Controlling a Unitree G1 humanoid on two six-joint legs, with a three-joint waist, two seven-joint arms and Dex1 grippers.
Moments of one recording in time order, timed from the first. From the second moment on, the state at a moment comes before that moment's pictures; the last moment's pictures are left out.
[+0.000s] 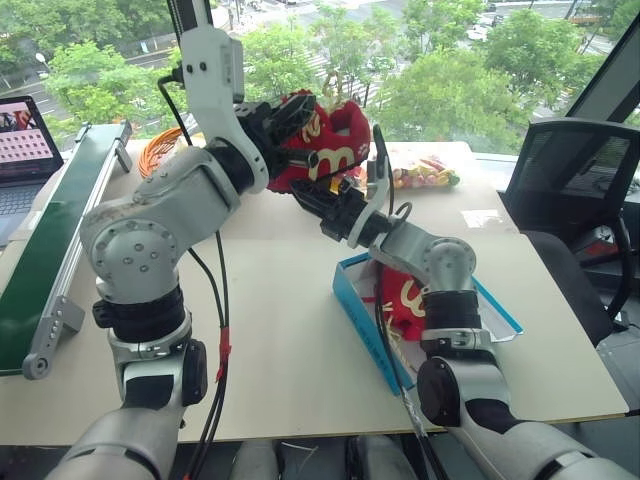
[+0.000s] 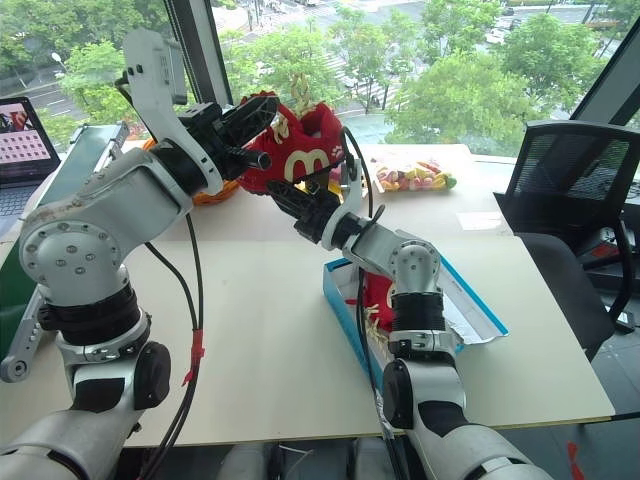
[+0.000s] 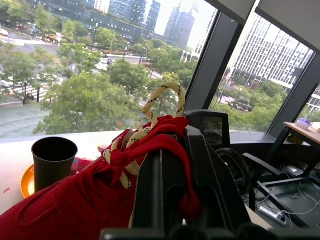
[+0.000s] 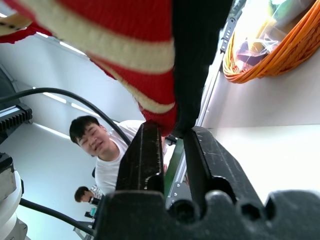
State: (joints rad) left arm -0.65 0.57 0.22 -0.52 -1.11 1.09 -0.02; right arm -1.23 -0.80 0.12 0.48 0.47 0.86 1.02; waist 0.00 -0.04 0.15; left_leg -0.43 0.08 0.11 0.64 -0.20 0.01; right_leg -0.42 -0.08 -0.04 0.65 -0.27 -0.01
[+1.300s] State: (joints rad) left arm -0.34 0.75 0.12 -0.66 -0.91 0.96 -0.41; right arm -0.97 -1.23 0.44 0.22 0.38 0.81 1.56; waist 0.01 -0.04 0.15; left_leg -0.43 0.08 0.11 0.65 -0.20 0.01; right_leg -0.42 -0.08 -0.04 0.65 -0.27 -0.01
